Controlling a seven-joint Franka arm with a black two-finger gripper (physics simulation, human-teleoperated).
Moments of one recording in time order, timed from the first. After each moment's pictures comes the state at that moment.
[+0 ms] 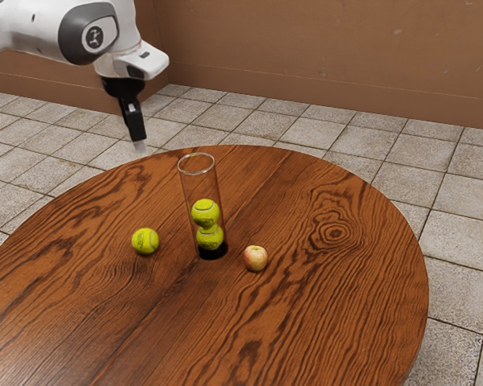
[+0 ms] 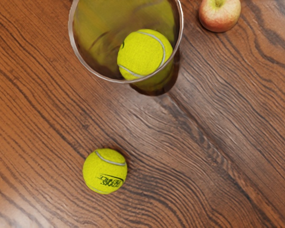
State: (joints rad) arm 0.27 0.07 -0.27 -1.60 0.12 1.73 0.72
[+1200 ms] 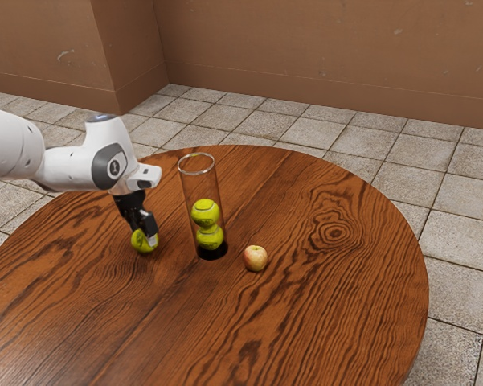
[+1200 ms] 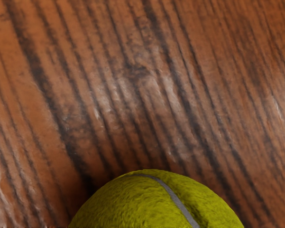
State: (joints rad) arm 0.35 0.54 -0.13 -1.77 -0.03 2.26 0.59
